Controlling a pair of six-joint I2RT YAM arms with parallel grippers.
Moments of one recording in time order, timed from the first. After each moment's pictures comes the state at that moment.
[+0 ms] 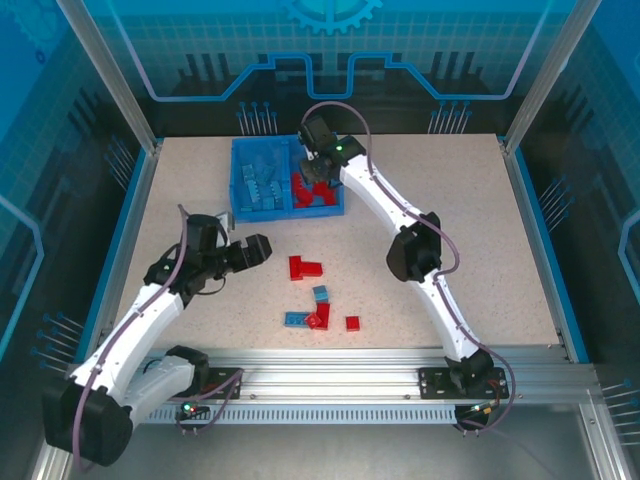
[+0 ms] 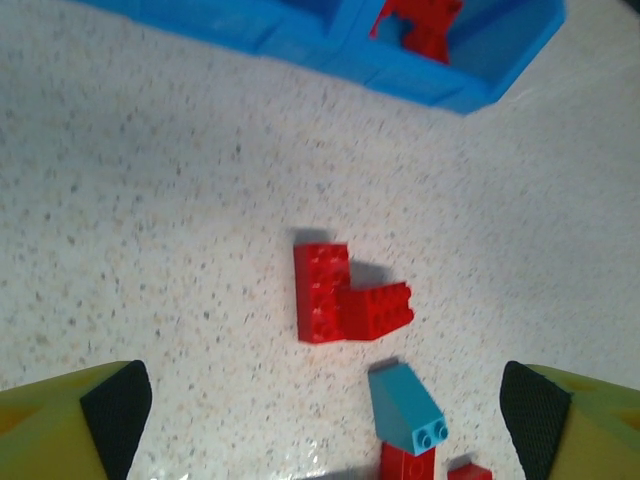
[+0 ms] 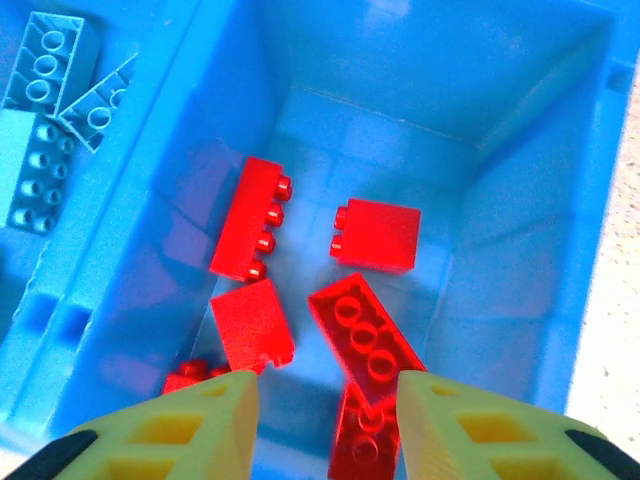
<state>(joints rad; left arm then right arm) -0.25 0.96 0.72 -0.55 0.24 -0.62 0.60 2.50 2.63 -1.06 0.18 0.16</state>
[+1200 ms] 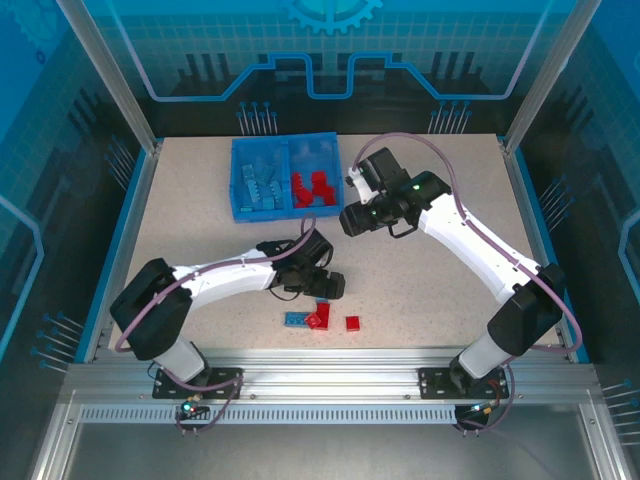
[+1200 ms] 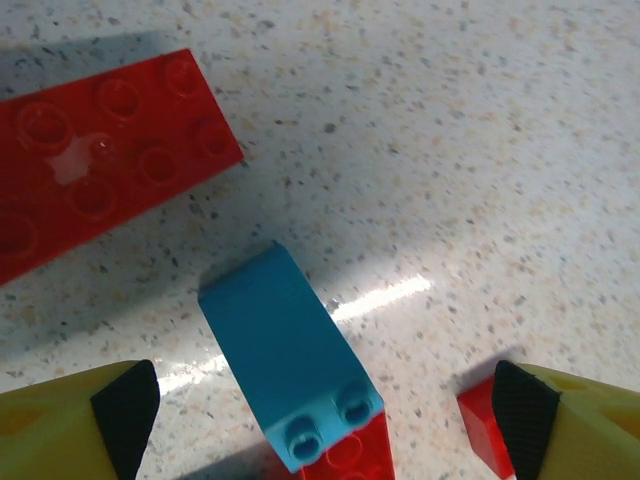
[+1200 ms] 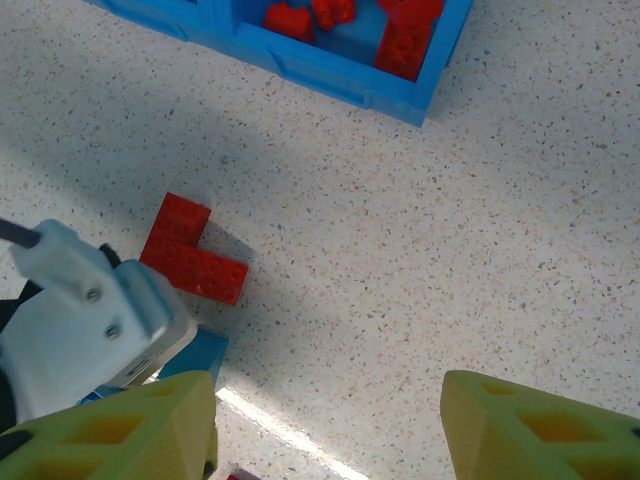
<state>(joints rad) -0.80 1.62 1.00 -0.55 0.08 -0.66 0.60 1.58 1.55 -1.00 -0.03 0.17</state>
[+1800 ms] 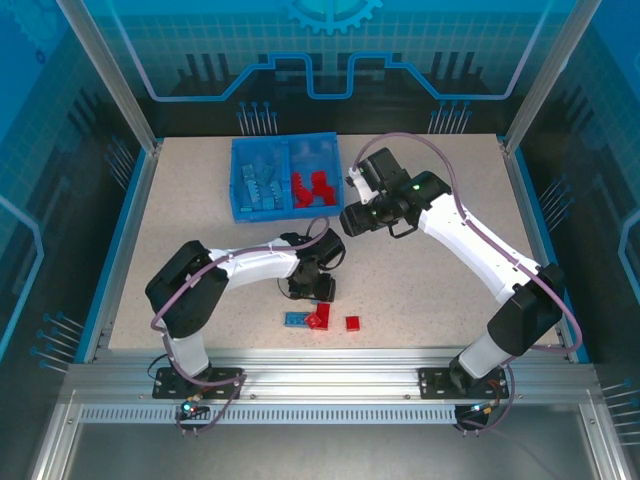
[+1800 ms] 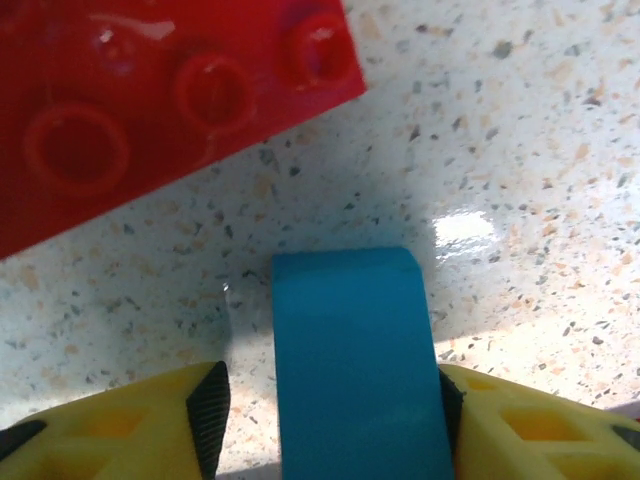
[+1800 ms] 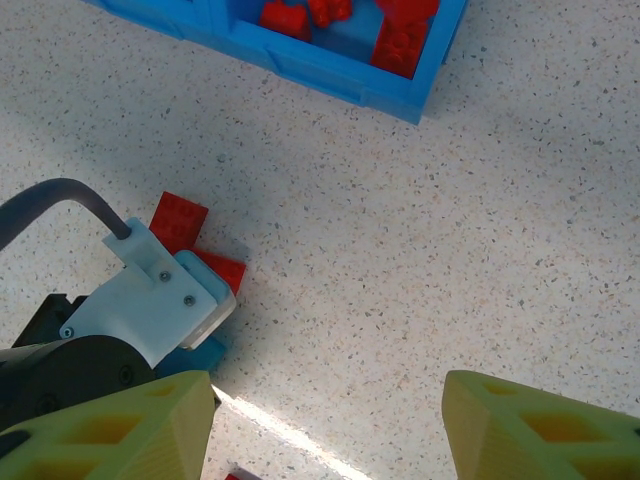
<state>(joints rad) -0.80 1.81 1.14 -0.76 0.08 -0.72 0.60 1.58 1.55 -1.00 -0.03 0.17</state>
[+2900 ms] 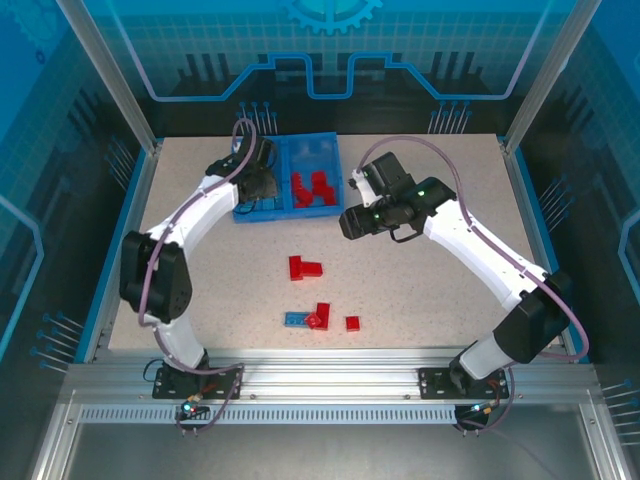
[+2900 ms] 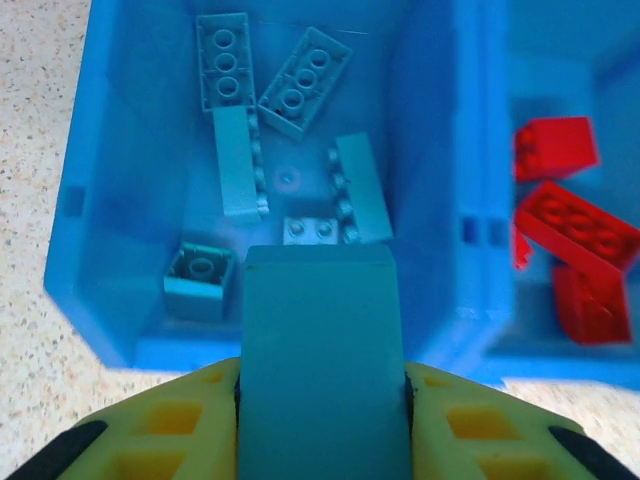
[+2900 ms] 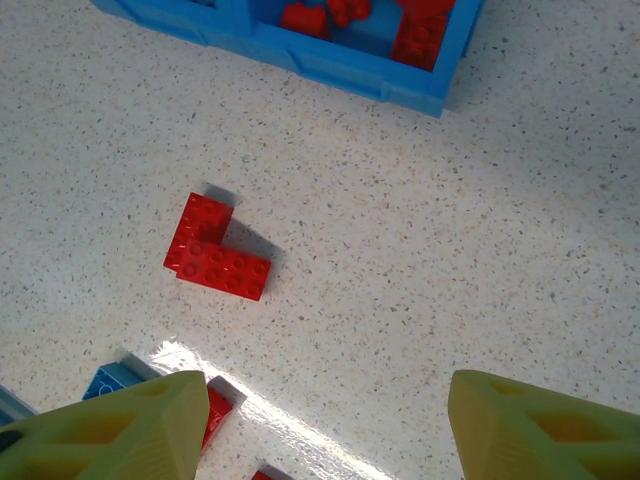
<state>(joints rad) -0.28 1.81 1.54 -0.70 -0.21 -0.47 0.60 1.53 1.49 -0.96 -0.06 0.22</state>
